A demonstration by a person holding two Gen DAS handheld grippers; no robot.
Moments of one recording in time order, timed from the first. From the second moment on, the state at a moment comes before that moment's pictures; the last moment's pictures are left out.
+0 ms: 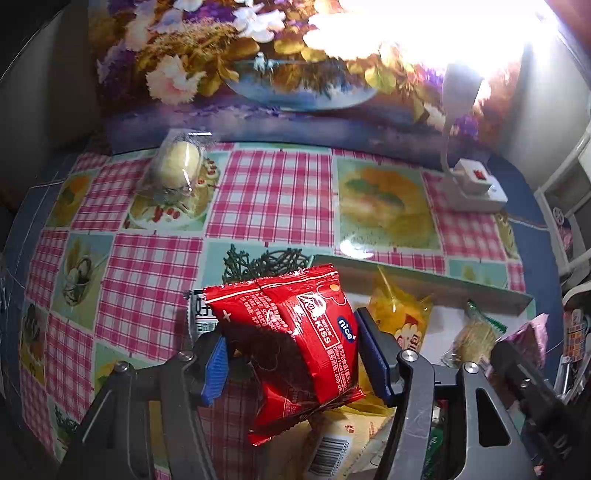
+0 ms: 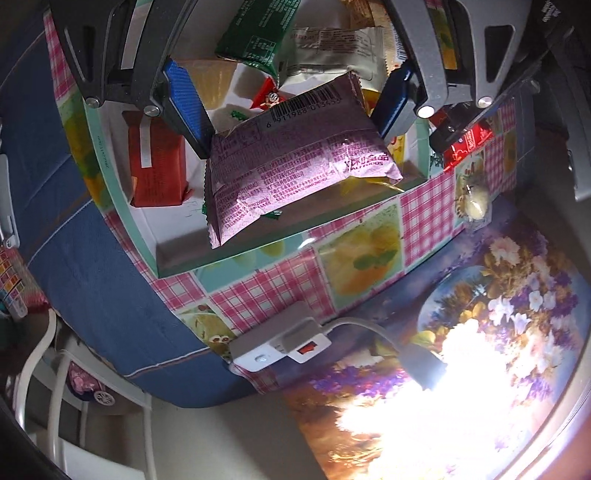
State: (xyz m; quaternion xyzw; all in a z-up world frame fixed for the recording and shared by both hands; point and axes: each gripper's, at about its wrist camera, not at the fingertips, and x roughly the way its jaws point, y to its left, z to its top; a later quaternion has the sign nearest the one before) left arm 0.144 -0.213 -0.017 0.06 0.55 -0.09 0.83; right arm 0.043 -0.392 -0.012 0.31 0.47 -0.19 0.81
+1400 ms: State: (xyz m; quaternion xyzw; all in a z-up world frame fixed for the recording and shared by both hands) left arm 0.133 -0.254 -0.045 0.09 0.58 -0.15 0.79; right arm 0.033 -0.410 -0.028 0.34 0.47 -0.21 0.79
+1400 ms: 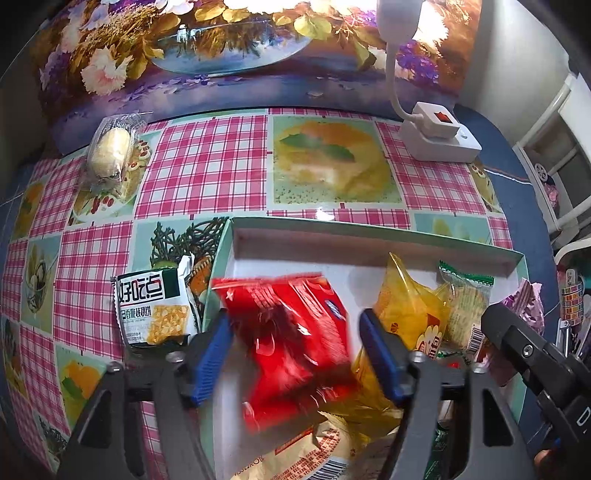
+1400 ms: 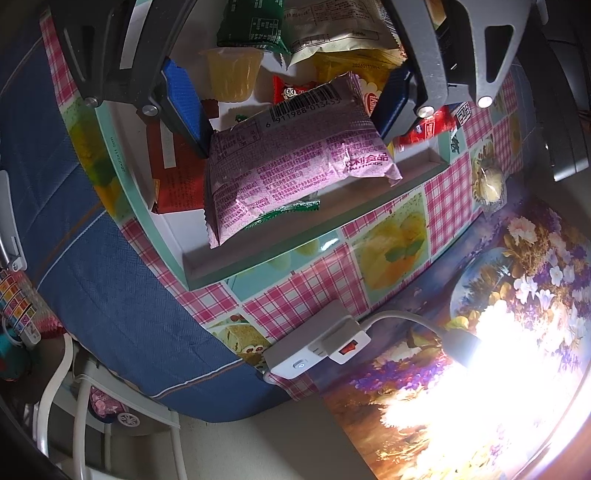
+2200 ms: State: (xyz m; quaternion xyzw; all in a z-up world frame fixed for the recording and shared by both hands) left arm 0.131 -0.241 -0.013 0.10 0.56 -0.12 0.81; right arm 0.030 -0.414 -0.018 0.34 0.46 -0.22 0.79
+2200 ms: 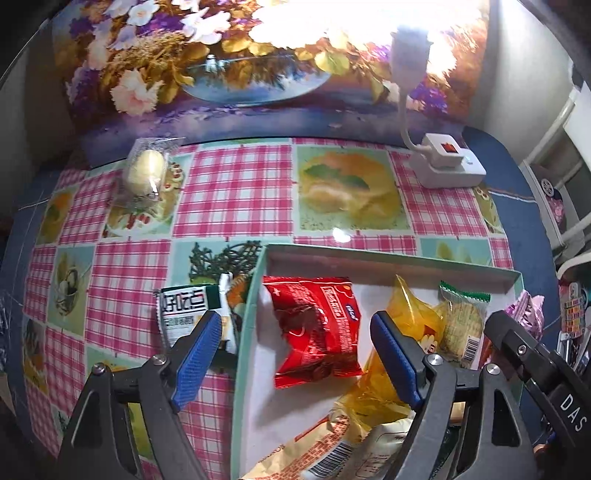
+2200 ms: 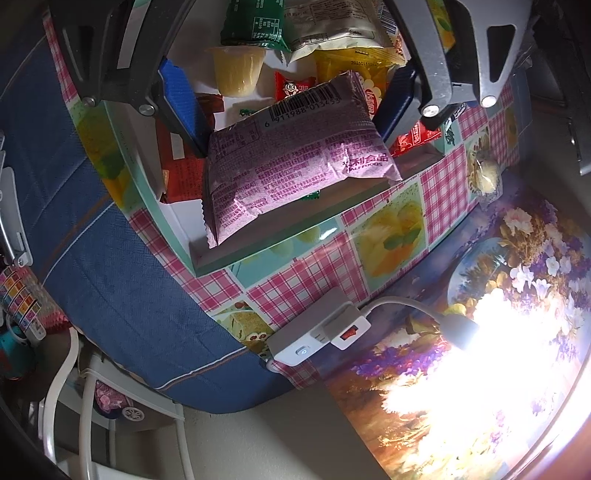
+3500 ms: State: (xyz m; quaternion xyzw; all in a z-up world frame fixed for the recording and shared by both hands) left arm 0.158 -0.151 -0.002 0.00 0.54 0.02 0.84; right arm 0.056 -0.381 -0.010 0.27 0.47 -0.19 0.82
